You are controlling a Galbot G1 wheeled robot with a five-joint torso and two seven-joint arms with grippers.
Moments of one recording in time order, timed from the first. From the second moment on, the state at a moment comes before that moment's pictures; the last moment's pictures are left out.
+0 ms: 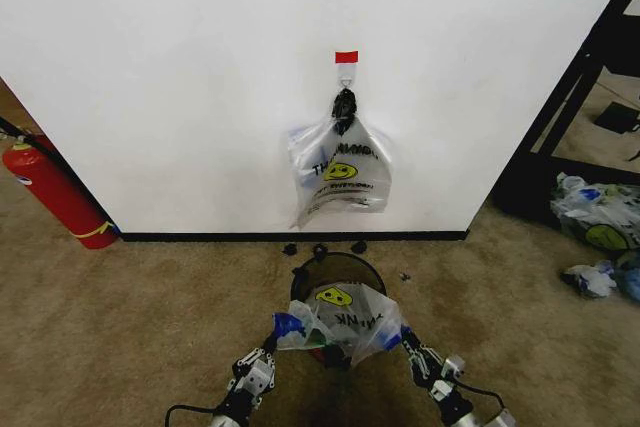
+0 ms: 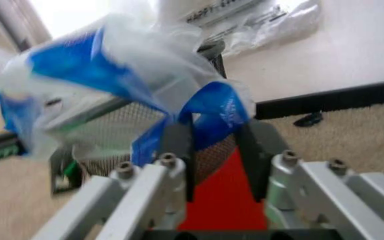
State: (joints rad) left arm 1.66 -1.09 -0.17 -1.83 0.26 -0.25 -0.26; right arm -1.51 1.01 0.23 1.40 0.93 0.65 -0.69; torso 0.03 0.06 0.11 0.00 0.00
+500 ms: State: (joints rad) left arm 1.74 -0.99 -0.22 -1.87 0.31 -0.25 -0.29; right arm -1.51 0.87 0.39 1.42 0.92 0.64 -0.92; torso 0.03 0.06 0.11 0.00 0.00
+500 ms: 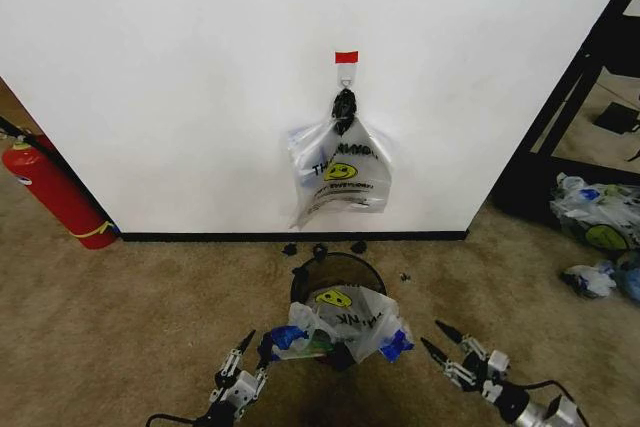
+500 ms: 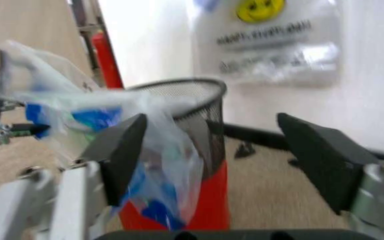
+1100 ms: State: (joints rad) left arm 1.74 -0.85 -0.23 -1.88 0.24 -0.38 -0.10; right arm -1.42 0.89 0.44 1.47 0.97 0.61 -1.06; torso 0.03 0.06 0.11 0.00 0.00
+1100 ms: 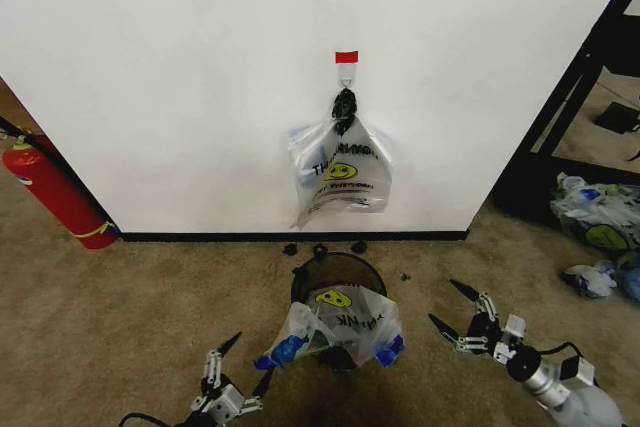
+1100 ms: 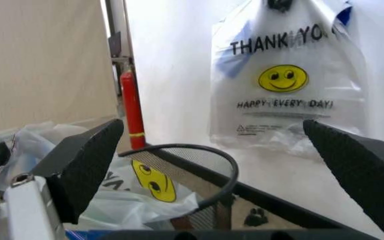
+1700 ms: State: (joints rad) left arm 1.81 -0.72 -0.35 -2.12 0.05 -0.41 0.04; right arm -1.42 0.90 0.46 1.48 0.99 0.62 -1.06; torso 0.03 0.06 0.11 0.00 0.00
